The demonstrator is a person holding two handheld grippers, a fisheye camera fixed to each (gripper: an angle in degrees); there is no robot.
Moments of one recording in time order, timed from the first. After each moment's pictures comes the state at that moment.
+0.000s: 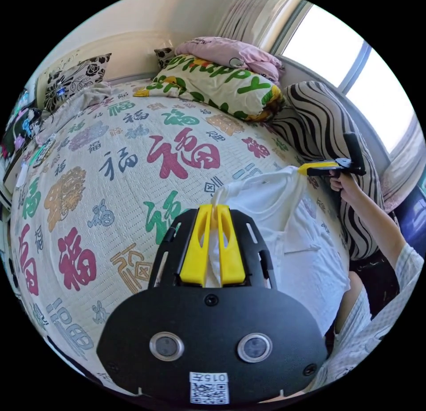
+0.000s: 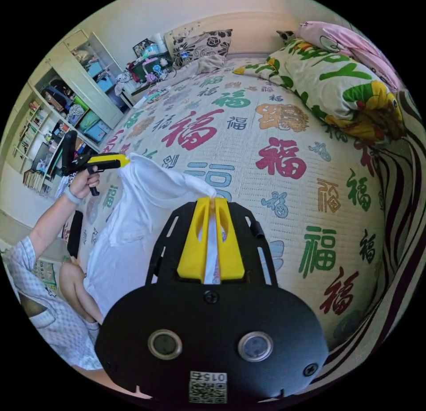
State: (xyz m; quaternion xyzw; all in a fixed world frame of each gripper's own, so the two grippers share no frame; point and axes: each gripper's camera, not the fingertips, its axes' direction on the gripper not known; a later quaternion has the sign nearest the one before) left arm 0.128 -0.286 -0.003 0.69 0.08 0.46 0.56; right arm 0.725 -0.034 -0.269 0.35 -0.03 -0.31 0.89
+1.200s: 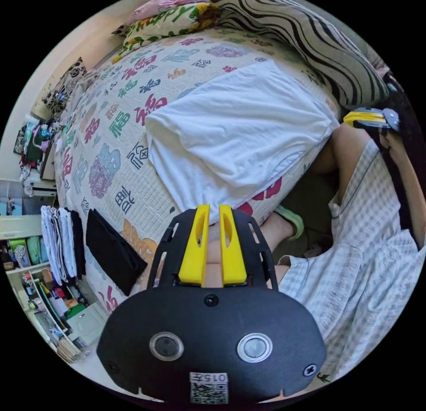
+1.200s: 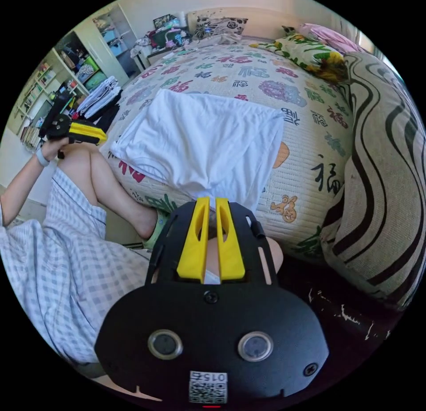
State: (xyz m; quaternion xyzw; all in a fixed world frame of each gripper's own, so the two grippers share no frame) left arm 0.070 -0.031 0.439 0.60 -0.15 0.39 0.68; right arm 0.876 0.405 0.096 0.31 0.03 -0.28 0.91
